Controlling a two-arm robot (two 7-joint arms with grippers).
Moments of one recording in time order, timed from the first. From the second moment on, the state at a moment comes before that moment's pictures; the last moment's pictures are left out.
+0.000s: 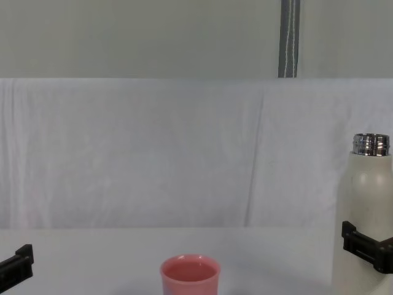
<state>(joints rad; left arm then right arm) 0.27 0.24 0.04 -1.85 -0.25 -0.02 -0.02 0.05 0.07 -0.10 -1.47 0.04 -0.20 0.12</state>
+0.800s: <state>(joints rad) 0.27 0.24 0.04 -1.85 -0.25 -0.02 -0.02 -0.05 0.10 -0.11 -1.55 0.05 -0.21 0.15</state>
